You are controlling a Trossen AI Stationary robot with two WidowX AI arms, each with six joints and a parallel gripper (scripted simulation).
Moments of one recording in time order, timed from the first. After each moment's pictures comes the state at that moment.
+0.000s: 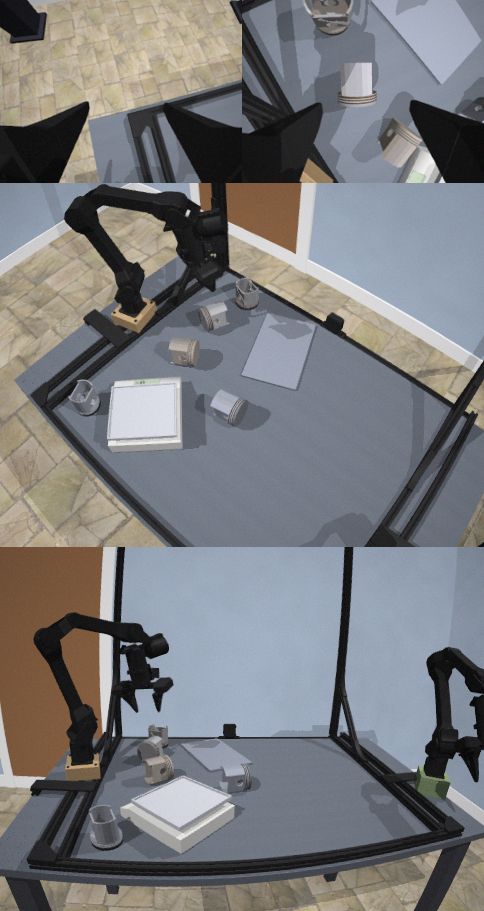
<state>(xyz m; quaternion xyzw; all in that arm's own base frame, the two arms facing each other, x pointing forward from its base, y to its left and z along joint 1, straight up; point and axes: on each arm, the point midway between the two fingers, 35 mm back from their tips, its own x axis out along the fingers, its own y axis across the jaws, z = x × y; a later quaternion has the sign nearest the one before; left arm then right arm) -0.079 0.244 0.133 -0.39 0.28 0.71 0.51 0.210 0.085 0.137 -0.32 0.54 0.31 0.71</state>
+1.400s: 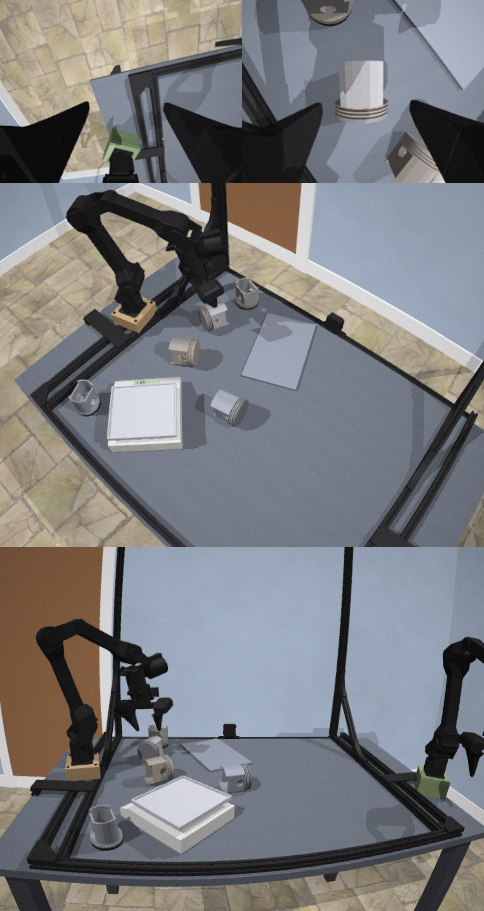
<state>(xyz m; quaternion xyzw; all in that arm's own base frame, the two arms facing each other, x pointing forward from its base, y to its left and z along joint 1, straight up) -0.077 0.236 0.141 -0.57 0.41 0.58 0.42 0.211 0.085 0.076 -0.33 0.53 0.31 0.71</state>
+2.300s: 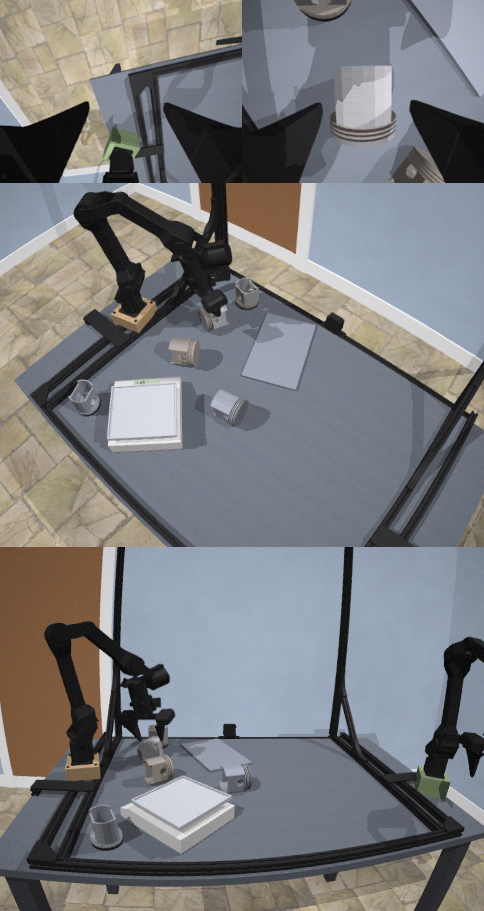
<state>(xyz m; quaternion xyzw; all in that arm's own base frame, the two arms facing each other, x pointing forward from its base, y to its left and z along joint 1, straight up) -0.078 0.238 0.141 -0.57 0.41 0.57 0.41 0.218 0.088 0.040 -0.33 0.53 0.31 0.71</state>
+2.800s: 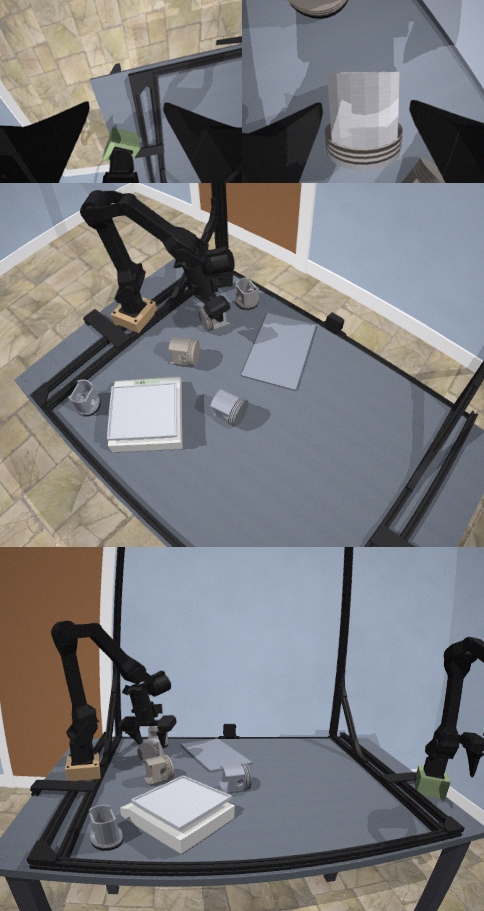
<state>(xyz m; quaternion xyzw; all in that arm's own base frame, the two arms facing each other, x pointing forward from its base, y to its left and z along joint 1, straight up) -0.078 0.238 0.141 -0.57 0.41 0.57 0.41 0.223 0.090 0.019 -0.33 0.53 0.31 0.71</state>
